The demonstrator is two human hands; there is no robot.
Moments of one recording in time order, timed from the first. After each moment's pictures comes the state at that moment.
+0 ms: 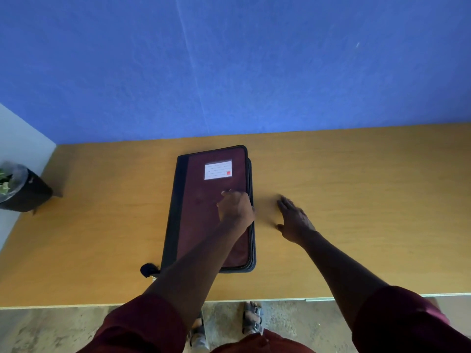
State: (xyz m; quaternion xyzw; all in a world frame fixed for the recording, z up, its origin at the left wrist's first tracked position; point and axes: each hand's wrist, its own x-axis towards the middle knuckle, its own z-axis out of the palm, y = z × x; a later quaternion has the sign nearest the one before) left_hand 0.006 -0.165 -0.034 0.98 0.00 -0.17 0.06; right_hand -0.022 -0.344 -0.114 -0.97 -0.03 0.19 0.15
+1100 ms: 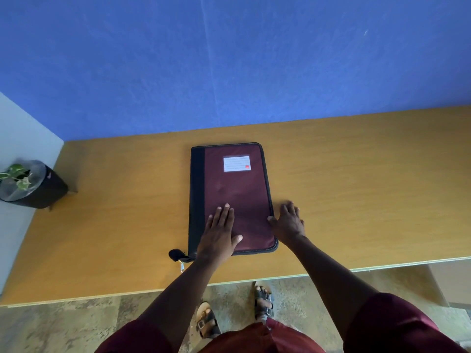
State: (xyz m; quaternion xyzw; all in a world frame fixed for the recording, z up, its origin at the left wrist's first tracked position) left_hand -0.088 -0.019 -0.117 0.97 -0.18 -0.16 0.07; right_hand -0.076 -0.241 -0.099 -0.93 0.17 0.21 0.24
